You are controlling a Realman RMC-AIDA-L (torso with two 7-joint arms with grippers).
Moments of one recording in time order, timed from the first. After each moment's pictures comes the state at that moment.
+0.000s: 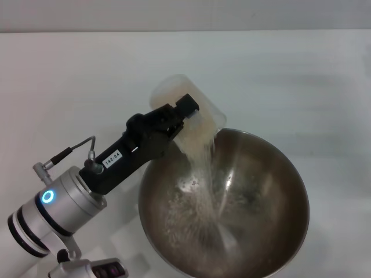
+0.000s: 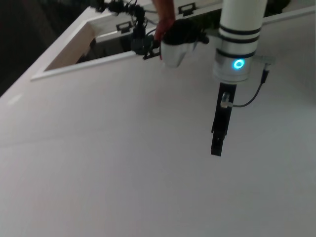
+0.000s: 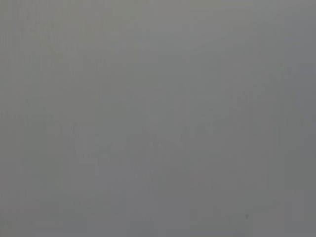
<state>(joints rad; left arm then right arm) -0.45 -2.08 -0.30 -0.27 2.50 1.61 1.46 0.52 2.03 -1.74 -0.12 0.54 -1.29 0.36</state>
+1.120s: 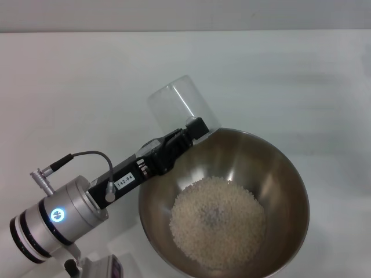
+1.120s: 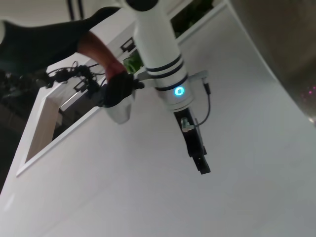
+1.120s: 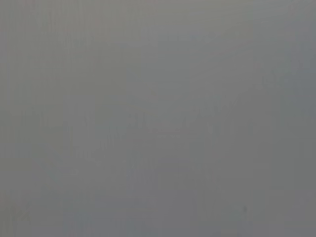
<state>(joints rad) -0.46 -2.08 -0.30 -0.23 2.59 1.60 1.89 0.52 2.03 -1.73 -0.12 0.53 -1.27 0.34</state>
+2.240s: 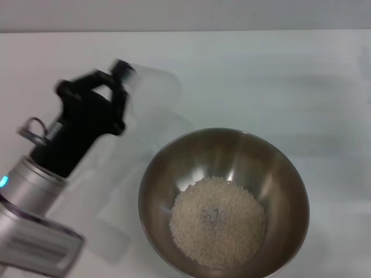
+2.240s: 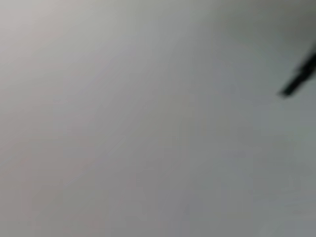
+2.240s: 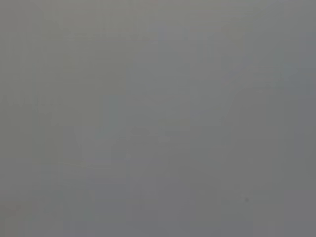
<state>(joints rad) -0.35 -2.08 -0.62 -0.31 2.60 1.58 0.90 0.51 2.04 -1.73 -0.12 0.53 -1.27 0.35</state>
